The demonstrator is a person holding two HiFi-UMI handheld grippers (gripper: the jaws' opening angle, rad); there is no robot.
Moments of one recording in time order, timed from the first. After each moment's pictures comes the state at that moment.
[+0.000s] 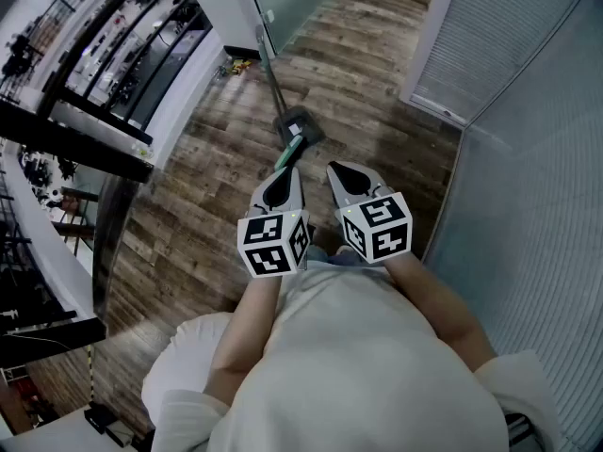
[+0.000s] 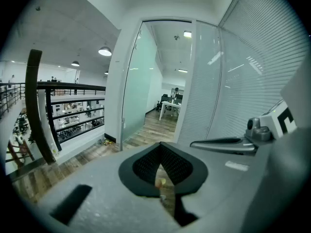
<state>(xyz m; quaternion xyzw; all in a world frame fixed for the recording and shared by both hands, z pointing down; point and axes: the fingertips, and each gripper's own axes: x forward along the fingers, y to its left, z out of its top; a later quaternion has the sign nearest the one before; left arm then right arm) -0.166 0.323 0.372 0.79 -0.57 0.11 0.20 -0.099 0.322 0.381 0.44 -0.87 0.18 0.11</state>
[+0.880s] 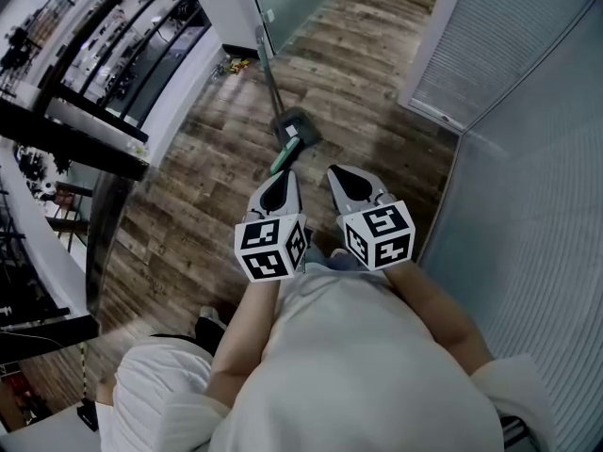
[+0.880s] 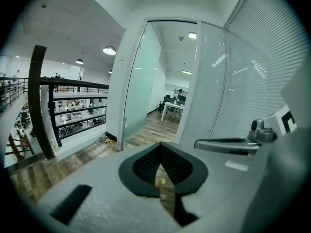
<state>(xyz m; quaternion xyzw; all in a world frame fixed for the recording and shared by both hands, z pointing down) -0.171 0.316 0.375 0.78 -0.58 0.10 0.22 -0.096 0.315 0.374 0.44 -0.88 0.18 0.10</state>
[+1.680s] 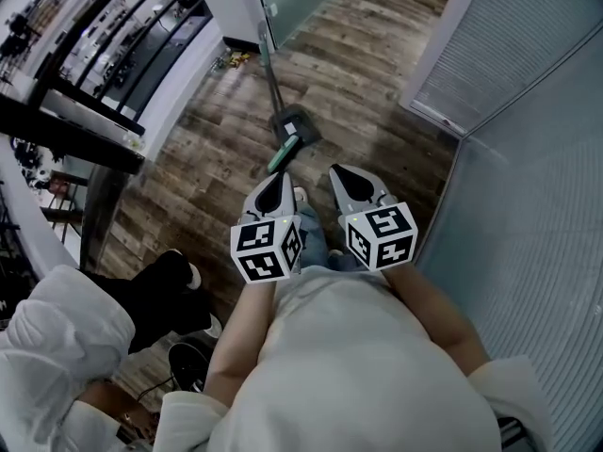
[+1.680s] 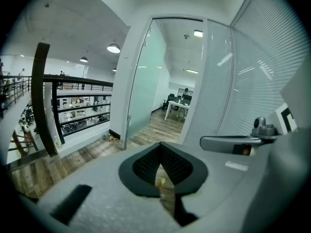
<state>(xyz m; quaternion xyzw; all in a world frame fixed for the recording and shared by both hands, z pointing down) -0.189 0.289 0.388 0.77 -0.59 0.10 0.23 -0.101 0.283 0.379 0.43 -0.87 0.19 0.10</state>
